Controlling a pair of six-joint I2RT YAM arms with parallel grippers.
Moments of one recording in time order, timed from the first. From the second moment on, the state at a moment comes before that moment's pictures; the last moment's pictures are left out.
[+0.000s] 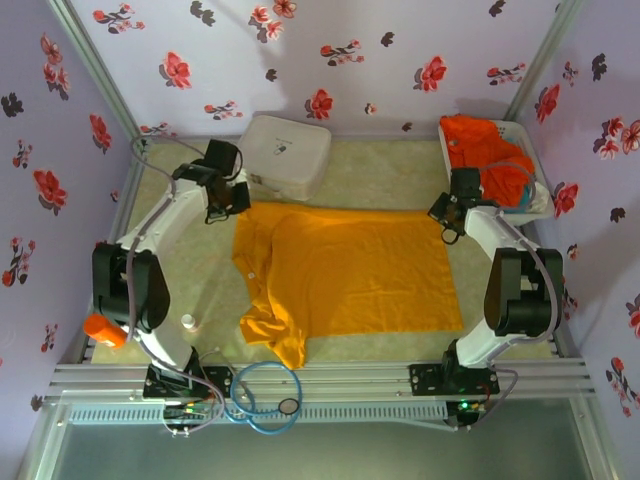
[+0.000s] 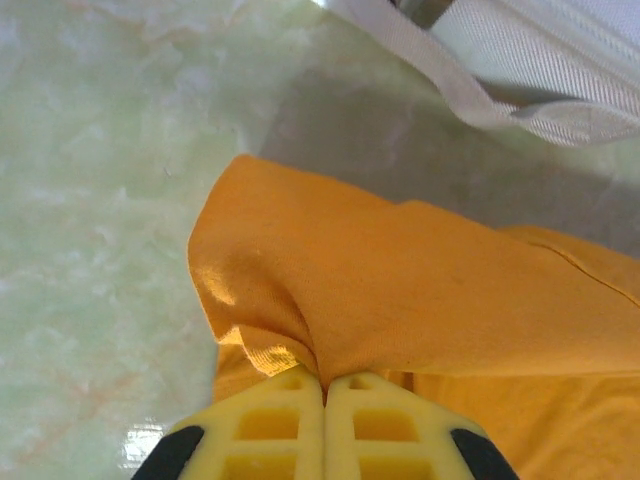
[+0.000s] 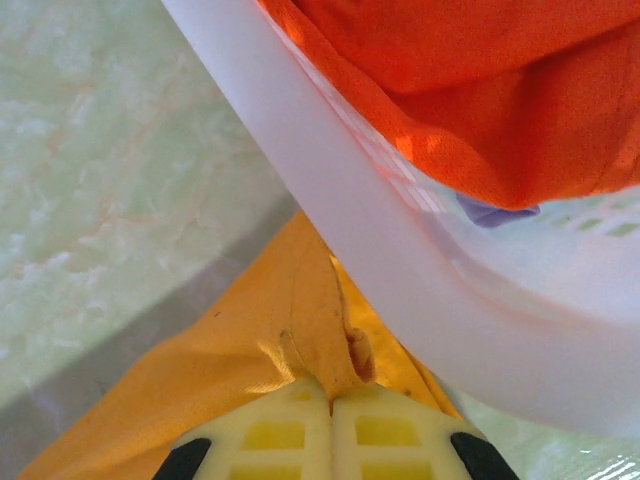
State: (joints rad) left arm -0.31 1.67 1.43 -0.87 -0.04 -0.46; right arm -0.01 1.60 1.03 -0.41 0.05 0.59
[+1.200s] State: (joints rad) left arm -0.35 1.54 1.21 -0.89 0.08 -0.61; right arm -0.02 1.62 0.93 -0.47 0.05 0.60
